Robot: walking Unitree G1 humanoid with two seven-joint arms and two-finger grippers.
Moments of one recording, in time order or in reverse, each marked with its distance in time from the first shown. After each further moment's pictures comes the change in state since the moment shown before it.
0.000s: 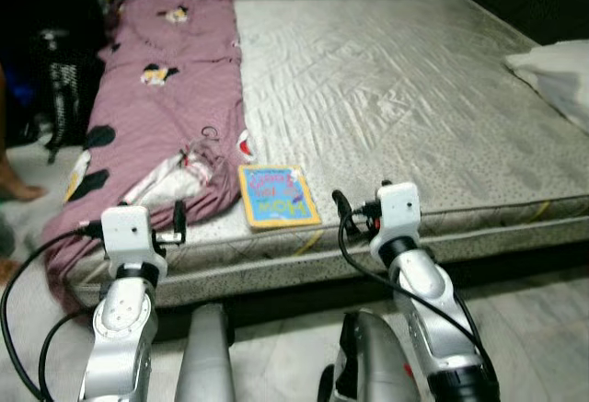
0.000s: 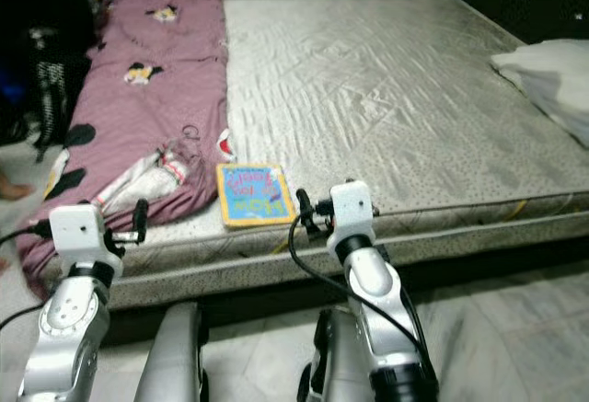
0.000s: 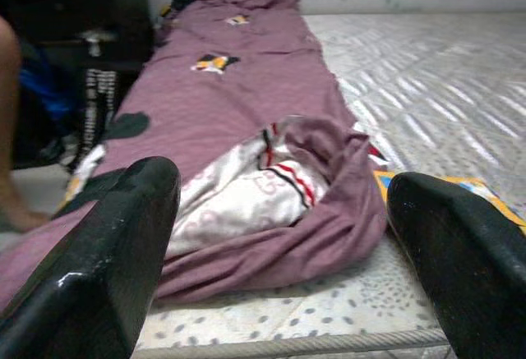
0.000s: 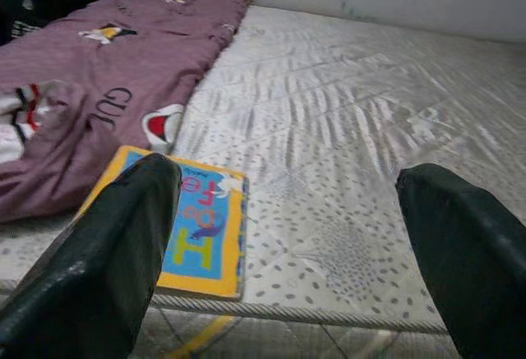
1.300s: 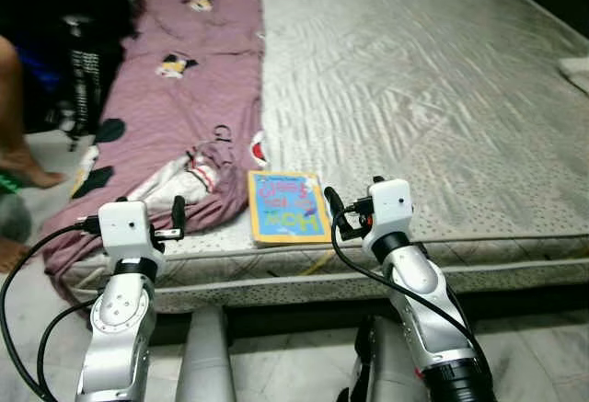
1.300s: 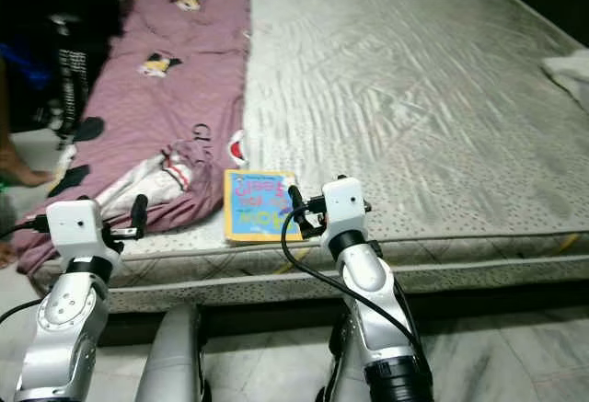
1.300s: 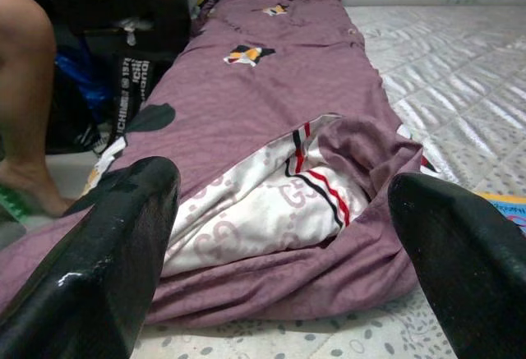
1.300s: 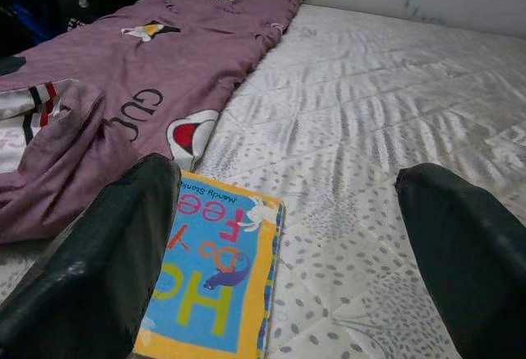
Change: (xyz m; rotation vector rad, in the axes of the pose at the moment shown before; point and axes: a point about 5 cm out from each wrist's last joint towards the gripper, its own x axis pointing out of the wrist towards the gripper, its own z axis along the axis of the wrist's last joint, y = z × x) left arm 0.004 0.000 0.003 -0.010 -0.004 -0.017; right arm 0.006 0.006 0.002 -0.007 -0.010 0.032
